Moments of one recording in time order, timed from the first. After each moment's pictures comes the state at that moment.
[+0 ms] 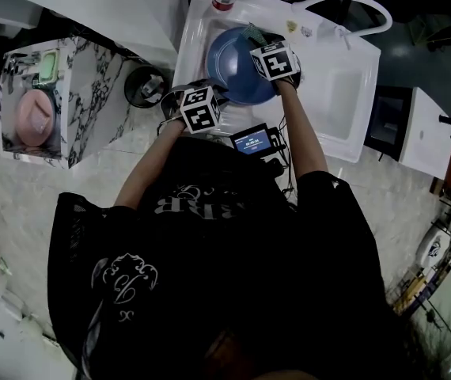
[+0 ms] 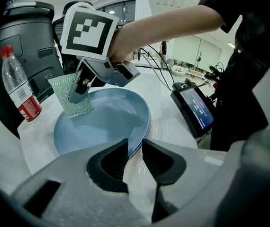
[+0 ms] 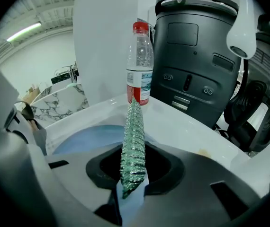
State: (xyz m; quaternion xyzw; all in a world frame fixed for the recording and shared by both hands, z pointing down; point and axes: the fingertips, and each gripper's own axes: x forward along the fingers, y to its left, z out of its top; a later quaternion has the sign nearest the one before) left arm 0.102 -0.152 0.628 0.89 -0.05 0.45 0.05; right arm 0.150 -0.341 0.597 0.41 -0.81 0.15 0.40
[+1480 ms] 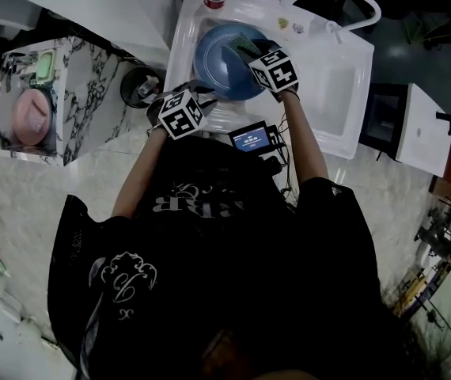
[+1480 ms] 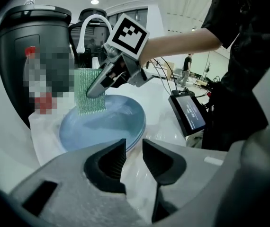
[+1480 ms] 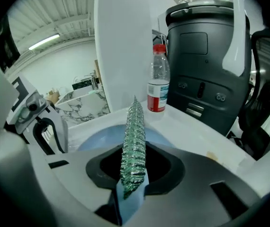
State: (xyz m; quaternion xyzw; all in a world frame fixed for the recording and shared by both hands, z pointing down) left arm 0.088 -0.139 0.607 0.90 -0.10 0.41 0.08; right arm 0.137 -0.293 0.570 0.31 -0.87 0.14 0.36
